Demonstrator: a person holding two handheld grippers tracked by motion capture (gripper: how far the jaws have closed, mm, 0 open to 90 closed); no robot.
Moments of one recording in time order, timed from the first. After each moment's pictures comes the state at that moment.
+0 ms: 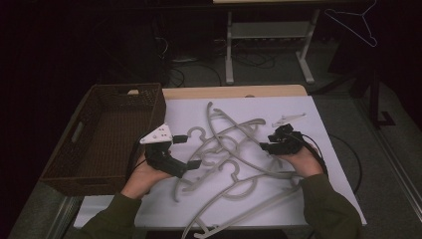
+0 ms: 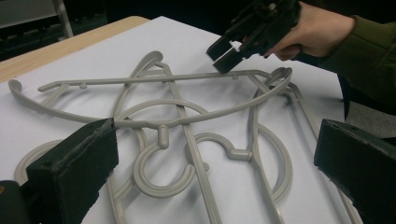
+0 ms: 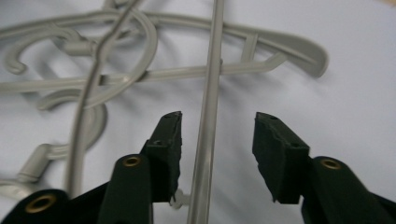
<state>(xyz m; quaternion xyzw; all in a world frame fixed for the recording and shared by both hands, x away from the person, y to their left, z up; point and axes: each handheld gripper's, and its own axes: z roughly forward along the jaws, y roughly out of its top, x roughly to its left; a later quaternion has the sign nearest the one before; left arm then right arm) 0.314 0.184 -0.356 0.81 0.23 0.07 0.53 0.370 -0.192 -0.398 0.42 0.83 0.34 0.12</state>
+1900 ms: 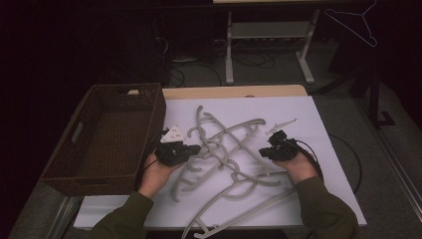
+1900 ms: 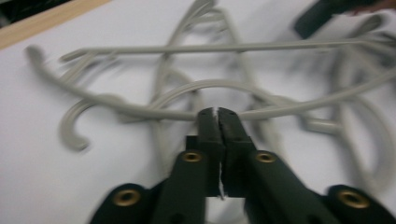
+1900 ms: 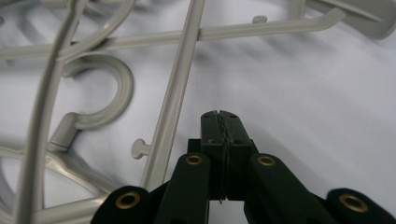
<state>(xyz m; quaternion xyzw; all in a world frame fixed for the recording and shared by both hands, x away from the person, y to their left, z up) 0.347 0.169 -0.397 0.84 0.29 0.13 0.43 0.358 -0.179 -0.411 0.41 0.85 0.31 0.08</state>
